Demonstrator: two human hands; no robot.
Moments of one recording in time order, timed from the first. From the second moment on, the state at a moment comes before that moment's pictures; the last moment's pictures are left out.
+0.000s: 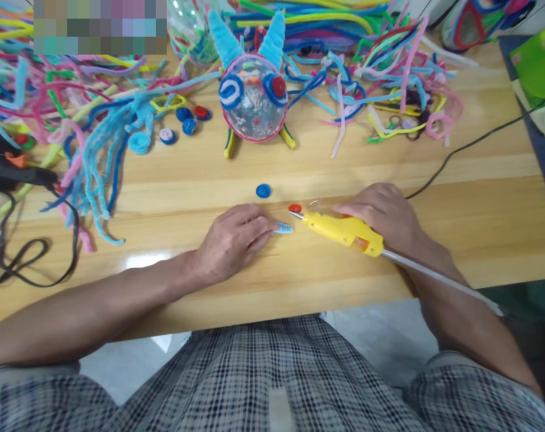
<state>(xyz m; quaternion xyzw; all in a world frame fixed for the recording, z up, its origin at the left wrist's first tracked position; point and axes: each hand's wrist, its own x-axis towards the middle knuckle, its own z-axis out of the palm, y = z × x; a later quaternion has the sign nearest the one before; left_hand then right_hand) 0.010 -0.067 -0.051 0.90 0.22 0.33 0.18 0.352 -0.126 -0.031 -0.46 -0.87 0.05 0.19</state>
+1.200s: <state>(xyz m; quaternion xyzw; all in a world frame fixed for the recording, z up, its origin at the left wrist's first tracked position) 0.012 -0.065 -0.056 0.91 0.20 0.33 0.15 0.341 -0.129 -0.030 -0.71 -0.57 0.23 0.34</state>
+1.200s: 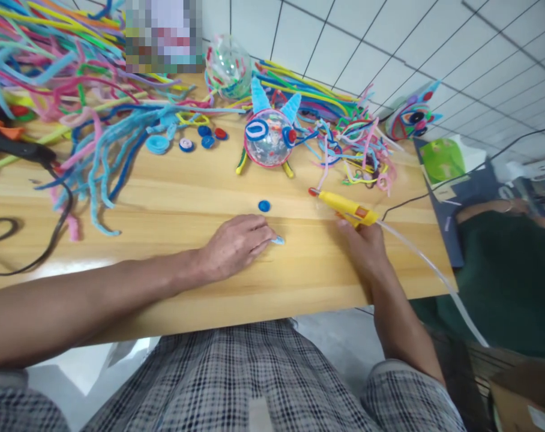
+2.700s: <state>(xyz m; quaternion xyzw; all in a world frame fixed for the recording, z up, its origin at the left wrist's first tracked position) 0.015 -0.062 -0.039 0.70 0.25 0.37 0.55 0.316 -0.154 0.003 -0.65 -0.50 0.40 0.40</state>
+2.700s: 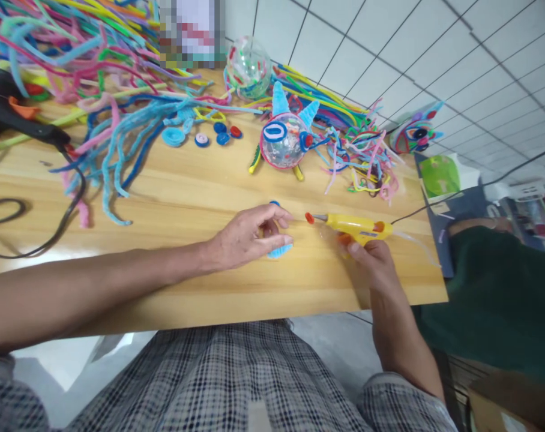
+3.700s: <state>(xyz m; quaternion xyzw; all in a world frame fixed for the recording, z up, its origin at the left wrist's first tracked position) 0.009 -0.061 -0.038 0.80 0.25 0.30 0.46 0.509 -0.125 -0.005 -0.85 -0.29 0.00 0.44</state>
